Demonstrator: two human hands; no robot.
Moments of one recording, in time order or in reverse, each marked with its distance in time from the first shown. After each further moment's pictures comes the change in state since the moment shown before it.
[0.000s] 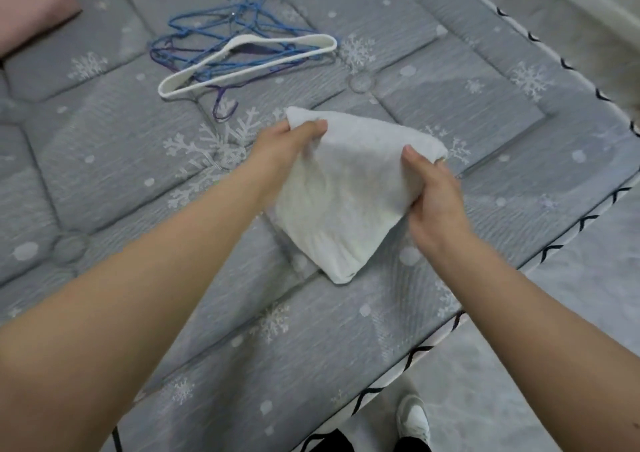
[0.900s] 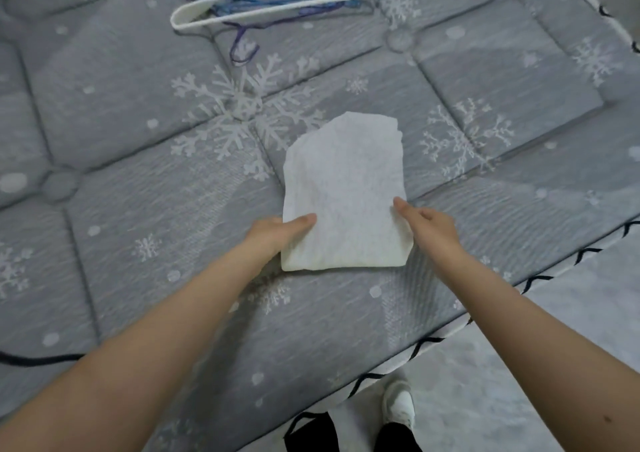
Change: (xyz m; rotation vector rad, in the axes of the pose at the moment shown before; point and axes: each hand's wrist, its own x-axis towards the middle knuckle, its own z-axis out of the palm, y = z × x) left_hand -0.025 -0.167 -0.050 0.275 0.089 -0.515; right_hand 0.024 0.088 -0.070 -1.025 -0.036 0.159
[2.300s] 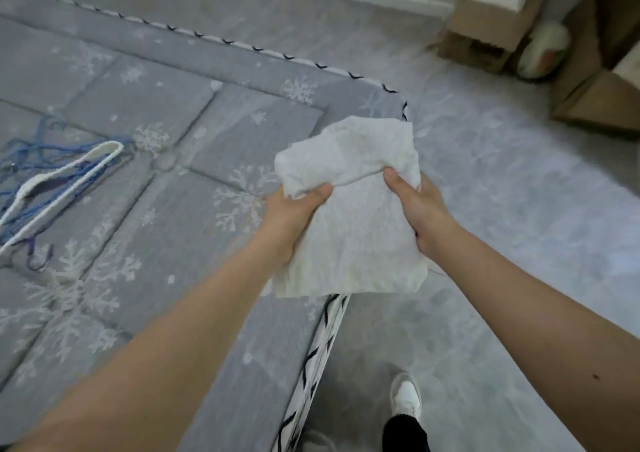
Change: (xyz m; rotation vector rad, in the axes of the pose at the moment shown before) left_hand -0.162 0.159 0.277 0.097 -0.382 0.572; right_hand -0.078 0.052 -0.274 0.884 0.431 -0.015
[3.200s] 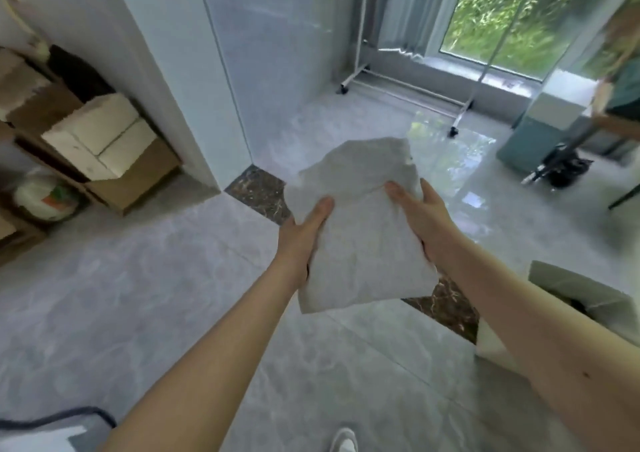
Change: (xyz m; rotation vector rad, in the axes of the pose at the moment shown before) left_hand -0.444 -0.046 0.645 0.443 -1.273 -0.069; right_hand -0.369 0.005 -0.674 0.476 1.254 -0.152
